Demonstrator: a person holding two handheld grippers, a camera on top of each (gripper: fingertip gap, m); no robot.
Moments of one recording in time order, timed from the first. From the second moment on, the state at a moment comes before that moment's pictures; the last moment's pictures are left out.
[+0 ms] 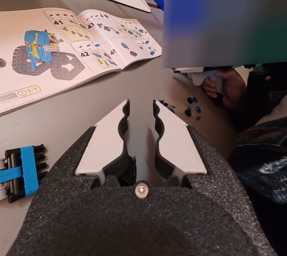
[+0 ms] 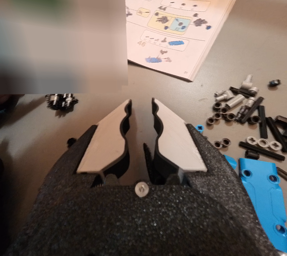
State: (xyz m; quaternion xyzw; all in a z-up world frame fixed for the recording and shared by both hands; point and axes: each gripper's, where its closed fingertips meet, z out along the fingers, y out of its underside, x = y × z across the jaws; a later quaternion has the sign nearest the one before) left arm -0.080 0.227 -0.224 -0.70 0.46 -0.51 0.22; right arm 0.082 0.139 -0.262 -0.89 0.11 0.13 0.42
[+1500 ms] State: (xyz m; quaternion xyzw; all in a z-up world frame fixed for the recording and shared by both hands) left arm -0.042 0.071 -0.169 -0.57 0.45 -0.68 0.05; right arm -0.057 0.083 -0.159 -0.74 -0.31 0.04 0.59
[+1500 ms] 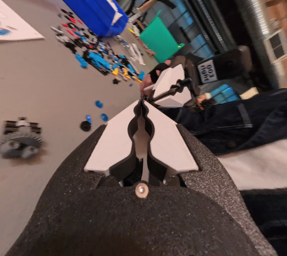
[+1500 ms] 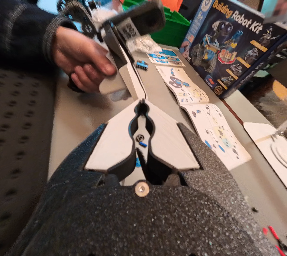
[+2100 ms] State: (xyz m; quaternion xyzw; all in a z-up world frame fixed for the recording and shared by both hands) left arm -0.064 0.122 -0.184 -0.62 0.47 -0.60 0.19; right arm -0.031 -0.021 -0.244 -0.89 -0.28 0.10 0.35
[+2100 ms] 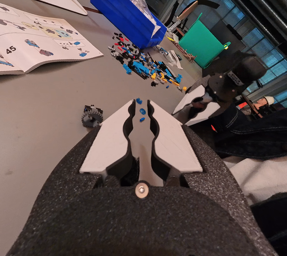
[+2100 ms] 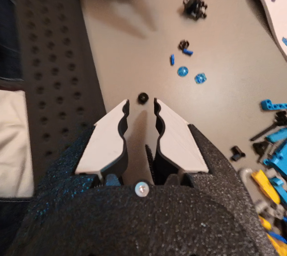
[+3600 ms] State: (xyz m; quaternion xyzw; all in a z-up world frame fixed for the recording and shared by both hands) left arm -0.098 0.046 -0.094 -0.39 0.34 -0.85 -0.10; right arm -0.108 0.061 -0.100 -0.69 -0.27 0.20 0.64
